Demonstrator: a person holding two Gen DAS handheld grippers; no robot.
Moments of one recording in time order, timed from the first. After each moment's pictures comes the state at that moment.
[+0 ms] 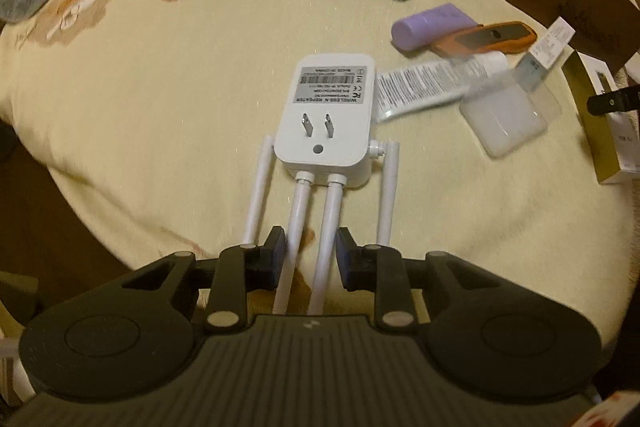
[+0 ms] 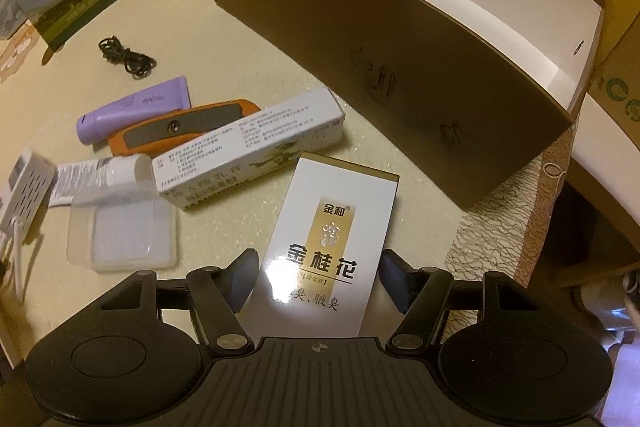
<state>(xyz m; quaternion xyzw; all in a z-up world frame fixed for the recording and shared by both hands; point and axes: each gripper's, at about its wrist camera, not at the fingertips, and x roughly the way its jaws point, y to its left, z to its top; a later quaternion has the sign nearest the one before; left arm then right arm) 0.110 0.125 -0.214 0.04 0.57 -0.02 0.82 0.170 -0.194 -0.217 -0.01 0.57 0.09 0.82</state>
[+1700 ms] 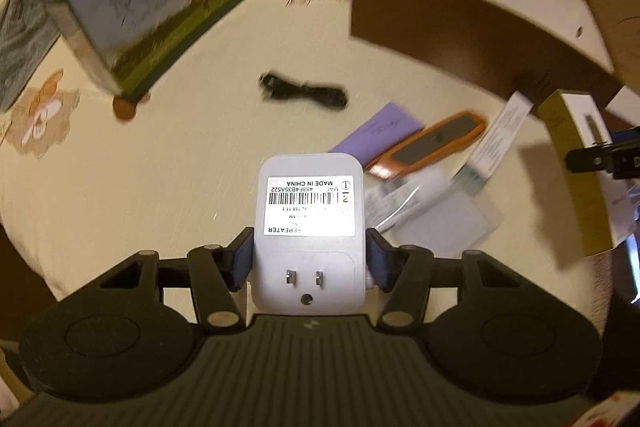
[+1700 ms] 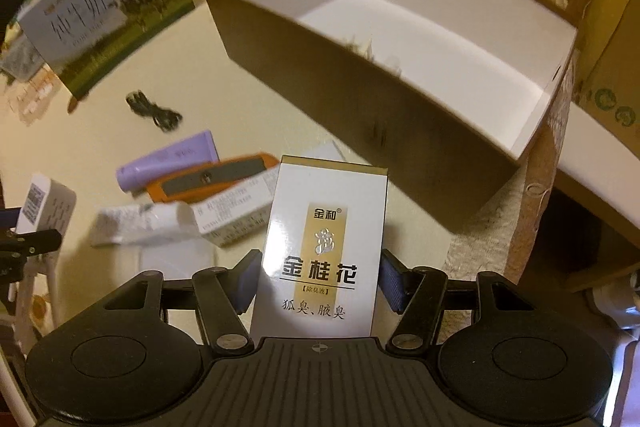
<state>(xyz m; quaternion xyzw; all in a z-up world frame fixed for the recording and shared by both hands) 0.175 0.066 -0.159 0.08 0.51 -0.07 0.85 0.163 -0.207 -0.161 0.05 0.53 0.10 0.84</state>
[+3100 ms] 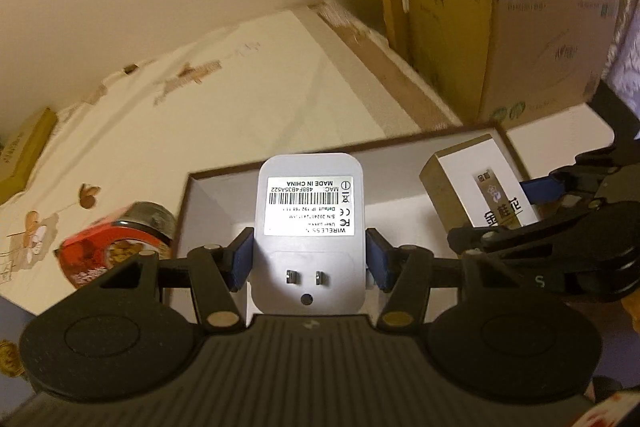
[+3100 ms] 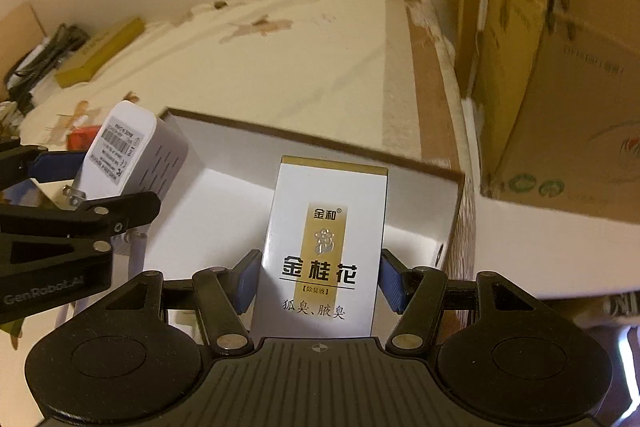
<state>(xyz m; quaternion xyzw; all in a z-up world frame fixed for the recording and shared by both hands) 0.410 -0.193 -0.100 0.25 0.37 -0.29 0.85 0.324 -0.333 -0.127 0.15 0.46 -0.06 0.87</state>
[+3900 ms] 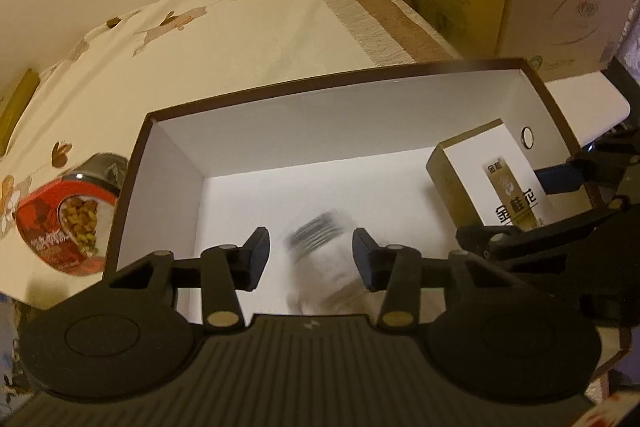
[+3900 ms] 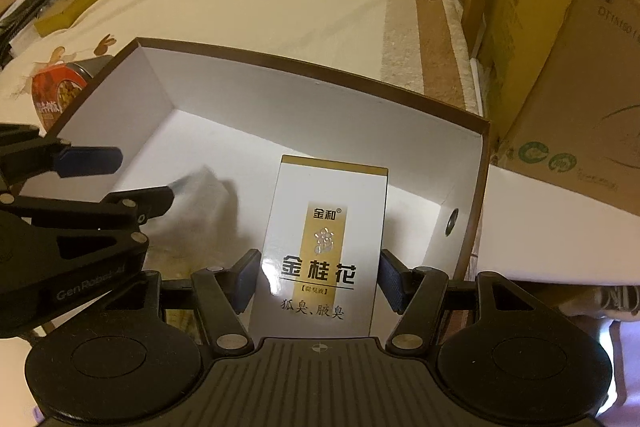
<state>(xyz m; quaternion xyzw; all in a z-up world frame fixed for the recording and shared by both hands) 0.425 -0.197 -0.159 0.25 0.42 -0.27 0.83 0.338 -0.327 -0.168 0.12 0.51 -0.06 0.85</state>
